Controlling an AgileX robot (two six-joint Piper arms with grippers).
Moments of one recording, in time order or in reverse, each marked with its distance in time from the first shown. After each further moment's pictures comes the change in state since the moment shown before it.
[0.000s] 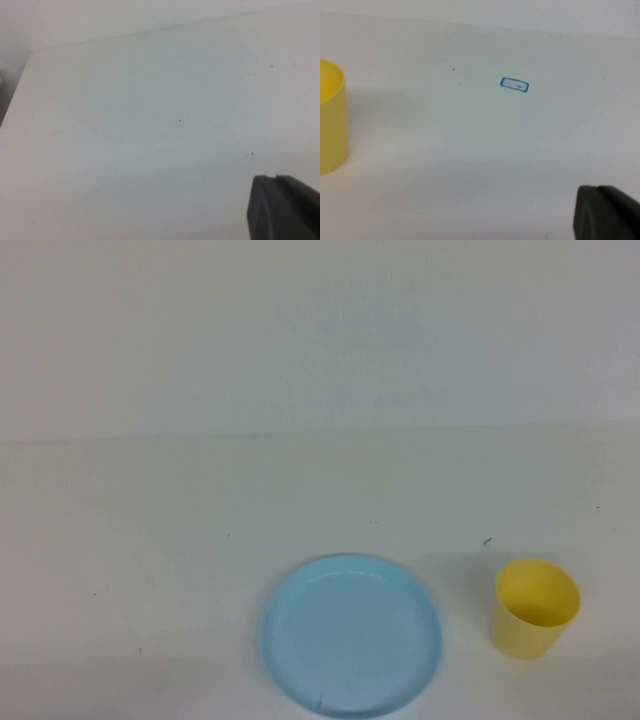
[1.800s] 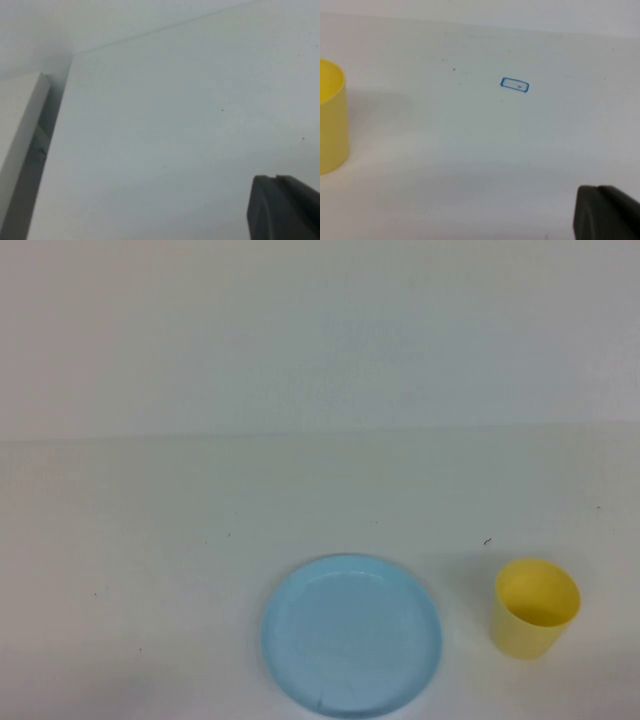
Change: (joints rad) right arm 0.000 0.000 0.000 0.000 0.000 0.000; left arm 0.136 0.000 0.000 -0.029 0.002 0.214
